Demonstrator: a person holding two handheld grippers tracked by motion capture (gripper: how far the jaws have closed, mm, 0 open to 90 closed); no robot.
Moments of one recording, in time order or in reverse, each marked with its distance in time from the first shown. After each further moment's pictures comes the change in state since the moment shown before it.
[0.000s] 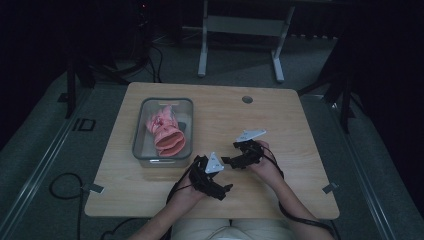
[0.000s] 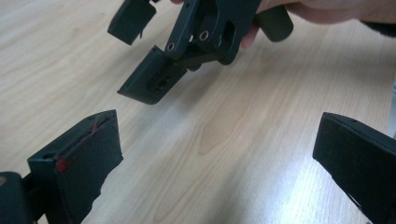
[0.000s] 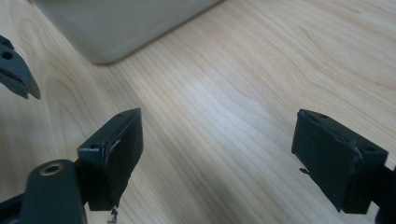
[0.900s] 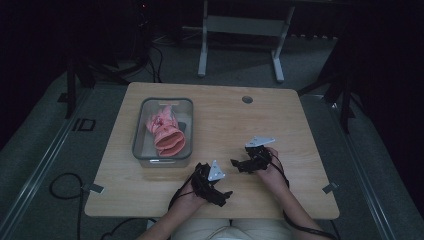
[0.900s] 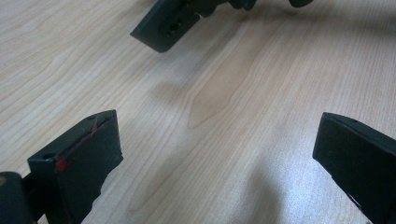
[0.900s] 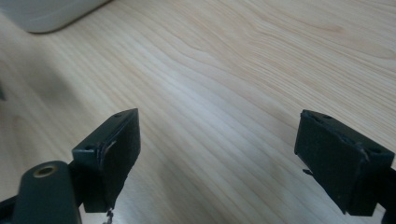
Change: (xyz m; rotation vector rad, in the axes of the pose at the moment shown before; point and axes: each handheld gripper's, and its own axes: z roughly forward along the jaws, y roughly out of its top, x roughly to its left) left arm -0.007 -0.022 0.022 0.034 -0.015 0.008; right arm -0.010 -0.034 -0.008 -0.005 -0.143 0.071
